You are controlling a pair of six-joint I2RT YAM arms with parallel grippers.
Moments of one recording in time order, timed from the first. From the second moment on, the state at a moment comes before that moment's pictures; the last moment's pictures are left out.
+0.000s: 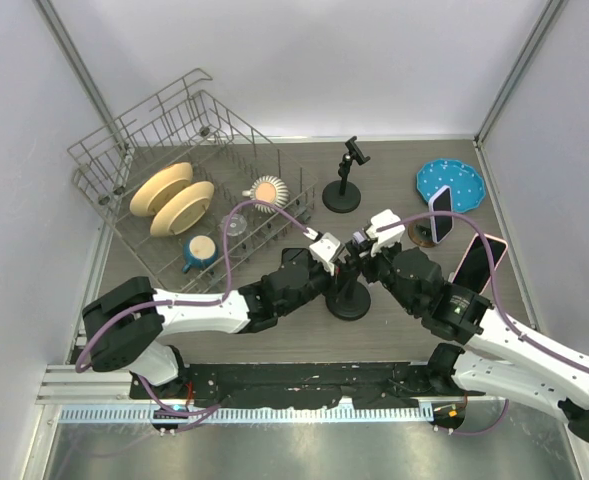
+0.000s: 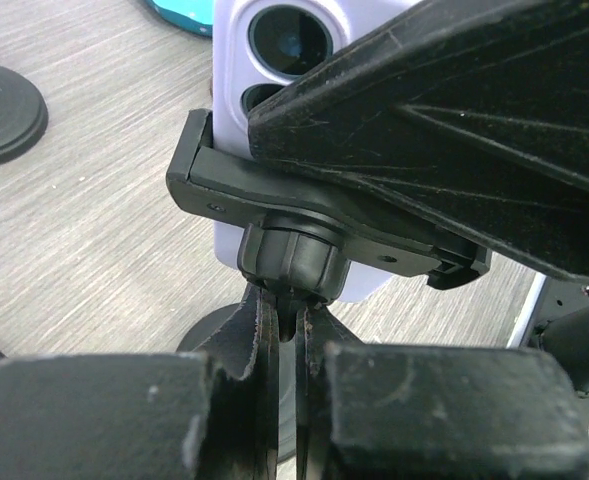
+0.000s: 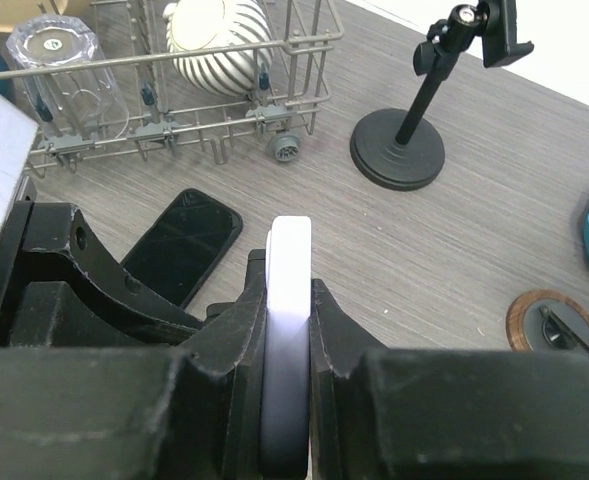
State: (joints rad) left arm -1.14 1.51 0.74 0.65 -0.22 -0.26; right arm 0.95 0.75 0.68 -0.17 0.45 0.02
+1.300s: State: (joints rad) left arm -1.10 1.51 0.75 0.67 -0.11 -0.36; right arm 1.03 0.83 0.79 -0.38 0.83 0.35
